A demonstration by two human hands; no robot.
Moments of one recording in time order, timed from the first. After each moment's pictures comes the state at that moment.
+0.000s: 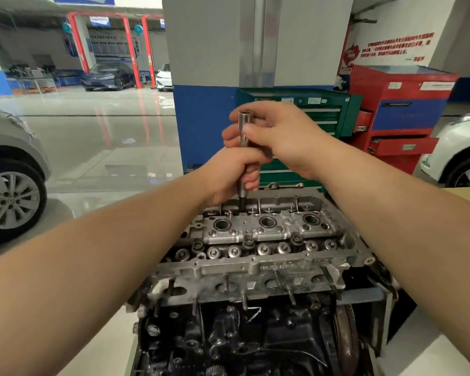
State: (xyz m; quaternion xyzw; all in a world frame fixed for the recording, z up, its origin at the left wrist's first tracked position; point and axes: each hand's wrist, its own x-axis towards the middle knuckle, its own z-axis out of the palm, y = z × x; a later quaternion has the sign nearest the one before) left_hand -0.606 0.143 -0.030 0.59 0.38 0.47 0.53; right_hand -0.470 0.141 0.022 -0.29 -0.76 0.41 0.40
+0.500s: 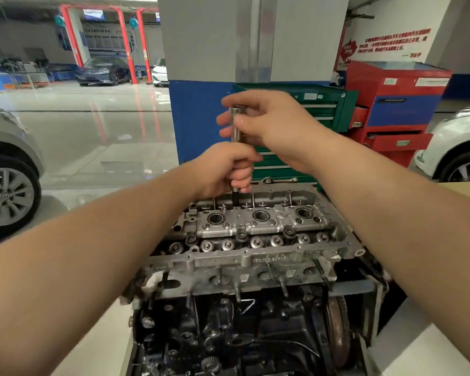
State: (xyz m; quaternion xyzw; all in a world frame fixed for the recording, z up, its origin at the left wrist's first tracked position) left_hand -0.607 0.144 -0.032 0.61 0.39 0.42 0.55; right_hand -0.473 0.131 0.027 -0.35 -0.76 0.33 0.43
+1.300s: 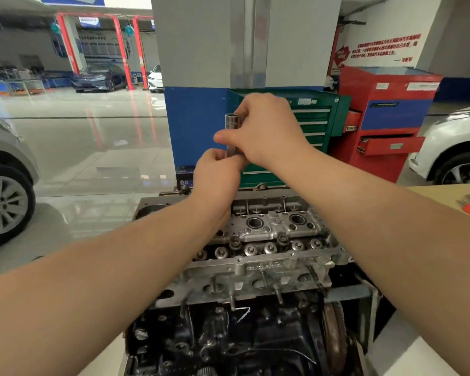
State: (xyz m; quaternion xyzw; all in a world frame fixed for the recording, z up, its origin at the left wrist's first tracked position) left_hand -0.580 0.131 -0.050 0.47 0.50 0.63 0.36; right_hand -0.484 0.132 0.033 -0.52 -0.75 -0.01 0.41
